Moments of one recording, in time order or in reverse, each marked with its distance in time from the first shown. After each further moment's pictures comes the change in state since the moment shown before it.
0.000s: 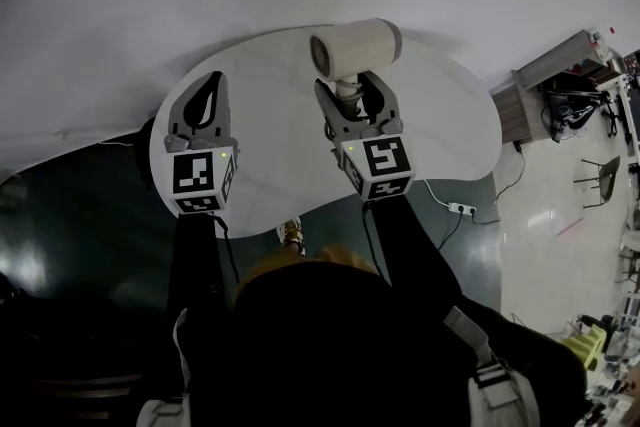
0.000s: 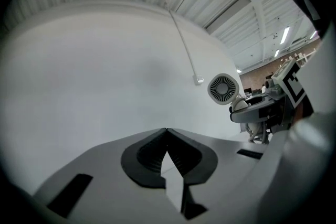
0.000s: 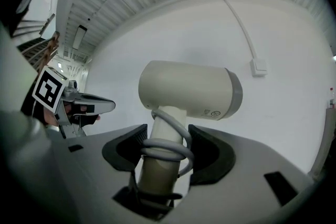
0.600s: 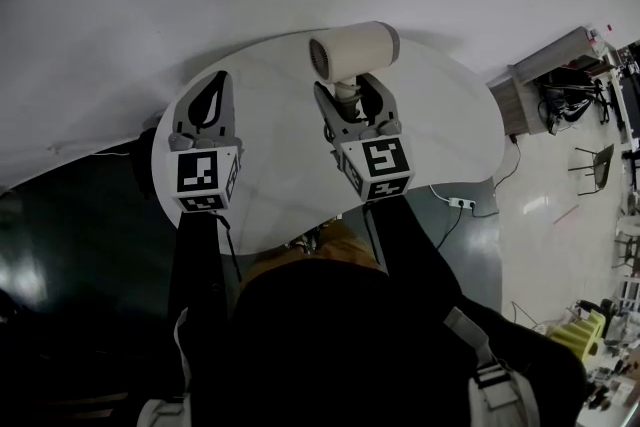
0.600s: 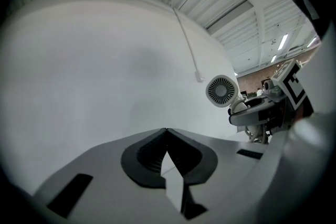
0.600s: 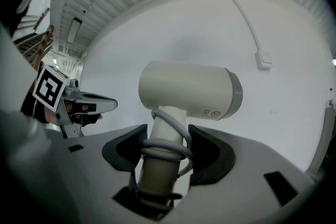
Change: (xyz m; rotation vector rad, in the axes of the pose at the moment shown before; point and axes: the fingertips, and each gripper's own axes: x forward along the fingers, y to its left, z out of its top) left arm 0.041 0.029 -0.023 -0.035 0.004 -0.070; right arm 0.047 0.007 -0.014 0.001 0.059 -0.041
